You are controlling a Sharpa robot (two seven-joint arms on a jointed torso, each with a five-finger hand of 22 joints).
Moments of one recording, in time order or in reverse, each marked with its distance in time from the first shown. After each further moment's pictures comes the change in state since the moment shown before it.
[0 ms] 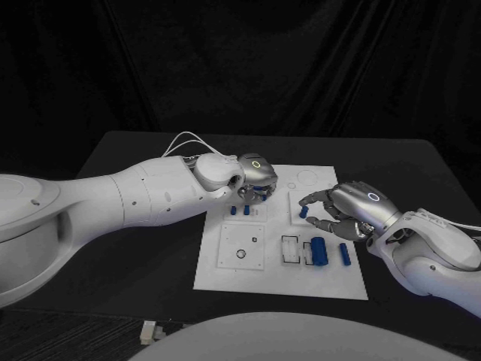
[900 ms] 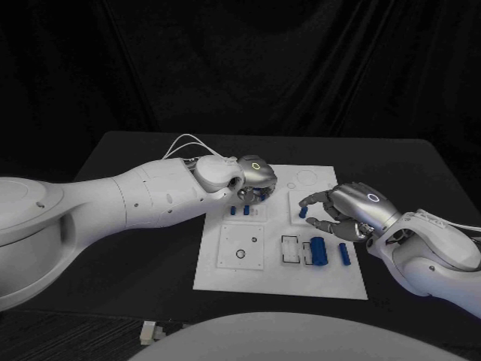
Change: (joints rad) left arm -0.012 0.009 0.002 -0.021 0.000 -0.015 0.017; left_hand -0.007 0.007 0.035 -0.045 0.017 0.102 0.012 0.044 0.007 0.119 -0.018 -0.015 -0.020 -0.003 -0.010 -0.008 -0.024 0.000 -0.007 -0.007 -0.021 0.000; right arm -0.005 -0.001 0.000 -0.002 0.000 0.002 0.000; right_hand 0.000 0.000 0.000 0.000 0.004 0.000 0.000 0.000 0.000 0.003 0.003 0.000 0.001 0.000 0.000 0.000 0.000 0.000 0.000 0.000 0.000 0.000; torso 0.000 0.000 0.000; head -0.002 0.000
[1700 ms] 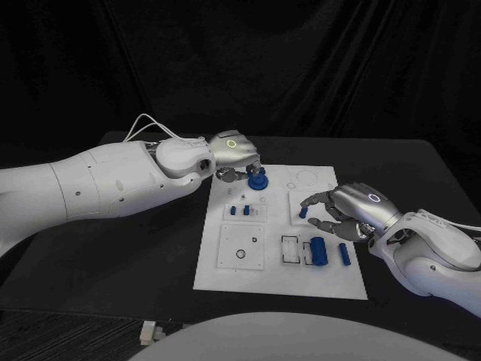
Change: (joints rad) left arm 0.100 -0.217 0.000 0.222 -0.001 -0.149 -0.005; left_hand 0.001 0.003 0.045 -0.051 -0.009 0.034 -0.005 0.006 0.000 0.124 0.000 -0.084 -0.041 0.009 -0.002 -0.015 -0.019 0.000 0.011 -0.003 0.008 0.000; right arm -0.001 -0.004 0.000 -0.005 0.000 0.009 -0.002; right_hand 0.000 0.000 0.003 -0.003 0.000 0.000 0.000 0.000 -0.001 0.000 0.000 -0.004 0.000 0.000 0.000 0.000 0.000 0.000 0.000 0.000 -0.004 0.001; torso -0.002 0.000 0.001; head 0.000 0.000
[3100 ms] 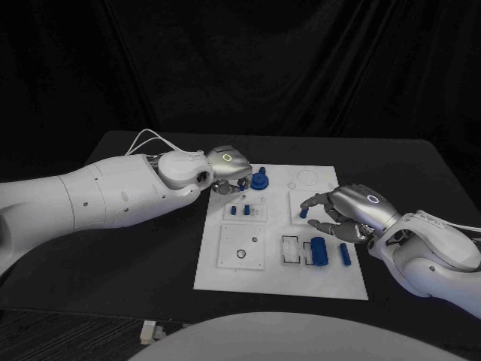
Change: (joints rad) left arm -0.062 0.009 -0.002 -0.049 0.000 0.069 -0.024; left_hand -0.017 -0.006 0.007 0.007 -0.038 -0.001 0.004 -0.022 -0.008 0.010 -0.004 -0.039 -0.011 0.003 -0.004 -0.016 -0.024 0.000 0.000 0.000 -0.022 0.000; right arm -0.003 0.006 0.000 -0.003 0.002 0.012 -0.003; right_hand 0.000 0.000 0.003 -0.003 0.000 0.000 0.000 0.000 -0.002 0.000 0.000 -0.003 0.000 0.000 0.000 0.000 0.000 0.009 0.000 0.000 -0.004 0.000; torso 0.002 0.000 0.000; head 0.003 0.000
